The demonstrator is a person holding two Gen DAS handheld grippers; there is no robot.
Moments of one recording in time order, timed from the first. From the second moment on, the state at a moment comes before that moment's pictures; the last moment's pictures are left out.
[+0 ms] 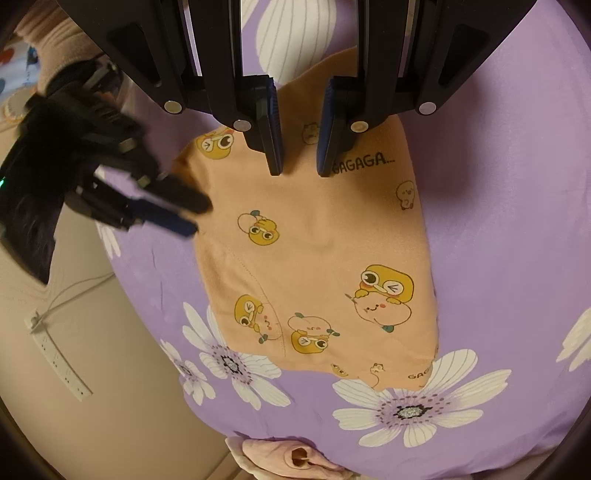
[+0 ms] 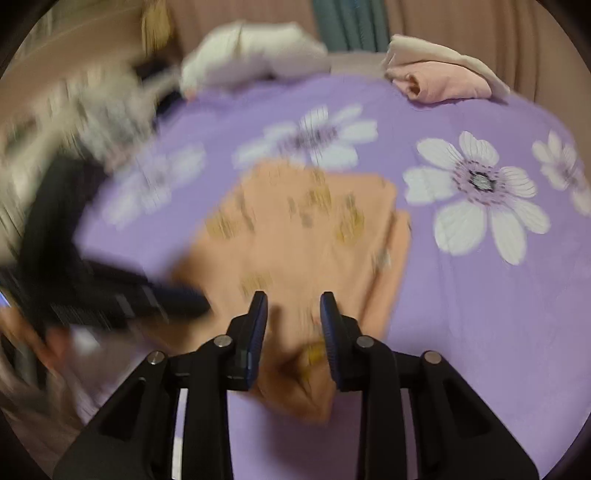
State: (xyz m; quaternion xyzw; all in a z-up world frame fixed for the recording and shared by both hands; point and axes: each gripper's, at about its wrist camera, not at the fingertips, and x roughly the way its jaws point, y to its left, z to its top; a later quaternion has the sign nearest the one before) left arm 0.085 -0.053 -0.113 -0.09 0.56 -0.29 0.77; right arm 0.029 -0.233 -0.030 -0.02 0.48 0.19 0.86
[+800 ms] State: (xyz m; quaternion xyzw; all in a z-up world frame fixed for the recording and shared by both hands) left arm 0.042 -0.023 -0.103 -0.08 0.54 -0.28 0.79; right arm -0.013 -0.224 -0.047 0.00 0.50 0.18 0.85
